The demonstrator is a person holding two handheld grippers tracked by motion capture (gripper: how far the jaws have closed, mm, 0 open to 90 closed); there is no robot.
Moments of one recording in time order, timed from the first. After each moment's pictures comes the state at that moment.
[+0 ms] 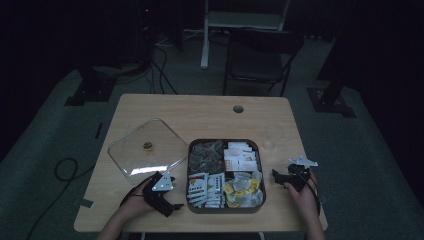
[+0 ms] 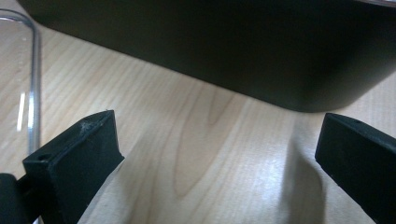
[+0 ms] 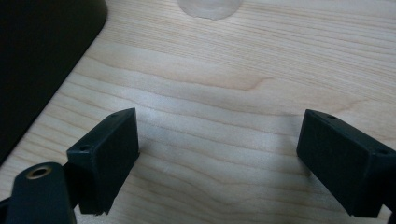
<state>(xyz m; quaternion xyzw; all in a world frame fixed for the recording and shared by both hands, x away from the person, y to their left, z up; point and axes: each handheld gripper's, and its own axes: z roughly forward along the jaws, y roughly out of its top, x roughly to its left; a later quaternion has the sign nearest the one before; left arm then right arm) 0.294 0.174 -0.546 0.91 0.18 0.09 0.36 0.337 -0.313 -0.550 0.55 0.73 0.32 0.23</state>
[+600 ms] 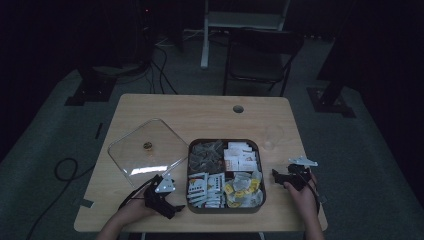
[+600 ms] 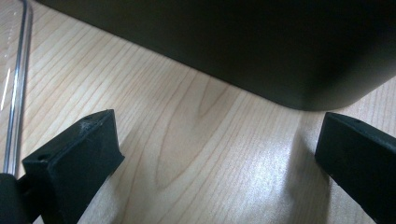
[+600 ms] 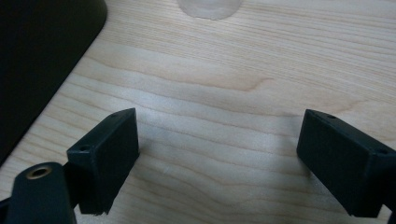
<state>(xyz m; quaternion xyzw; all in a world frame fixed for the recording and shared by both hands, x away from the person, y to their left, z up) 0.286 0.169 -0.547 0.91 0.22 0.09 0.35 0.338 -0.313 -0.550 0.55 0.73 0.32 0.23</state>
